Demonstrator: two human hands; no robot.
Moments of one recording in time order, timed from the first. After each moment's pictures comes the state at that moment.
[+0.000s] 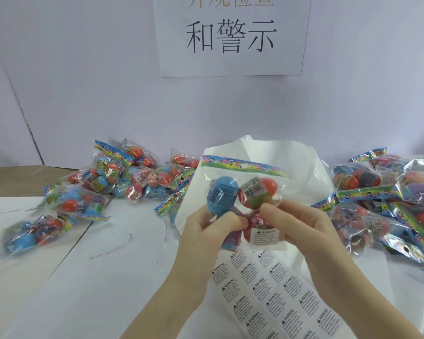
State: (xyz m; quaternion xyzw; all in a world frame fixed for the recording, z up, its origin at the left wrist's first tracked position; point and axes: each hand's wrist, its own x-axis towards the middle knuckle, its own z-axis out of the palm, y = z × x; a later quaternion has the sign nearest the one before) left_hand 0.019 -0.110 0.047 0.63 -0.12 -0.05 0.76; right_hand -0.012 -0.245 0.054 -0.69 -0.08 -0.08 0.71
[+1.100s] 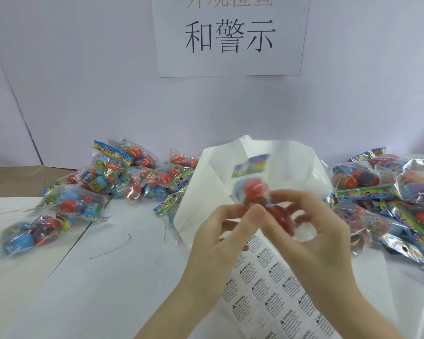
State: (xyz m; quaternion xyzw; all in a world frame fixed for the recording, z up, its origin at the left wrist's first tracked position) left_hand 0.013 -0.120 0.039 0.69 -0.16 -0.02 0.71; right_hand -0.009 -0.236 0.042 -0.76 -0.05 -0.40 0.50
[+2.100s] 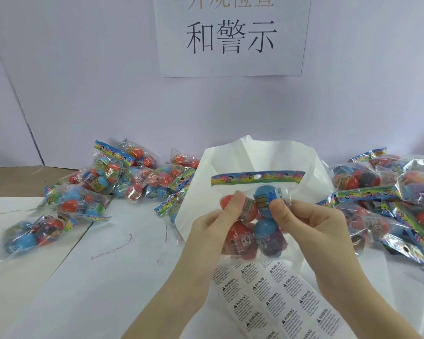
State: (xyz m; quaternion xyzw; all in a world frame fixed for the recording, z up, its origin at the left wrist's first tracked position) left_hand 0.017 -0.115 0.049 0.63 -0.09 -0.11 0.76; right_hand -0.007 -0.244 0.048 -0.68 -0.05 -0.20 0.70
